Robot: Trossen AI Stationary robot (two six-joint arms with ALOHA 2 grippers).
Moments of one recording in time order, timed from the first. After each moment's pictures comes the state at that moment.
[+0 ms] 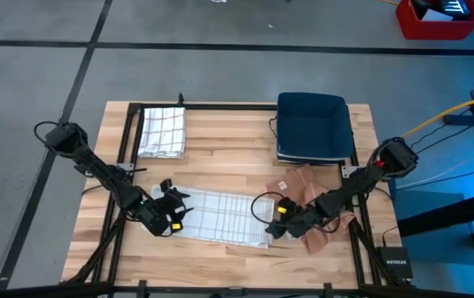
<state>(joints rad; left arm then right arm) -0.70 1.31 0.53 -0.19 -0.80 -0.75 0.58 1.66 0.63 0.15 0.22 1.62</state>
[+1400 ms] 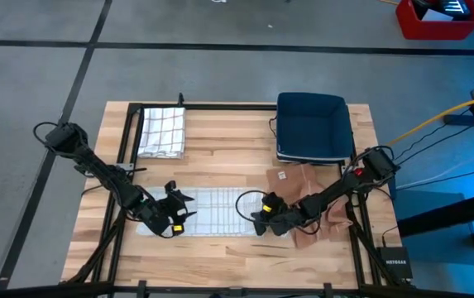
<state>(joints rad) -0.68 1.32 0.53 -0.07 -0.76 -0.67 0.49 1.89 0.72 0.31 0.49 1.26</state>
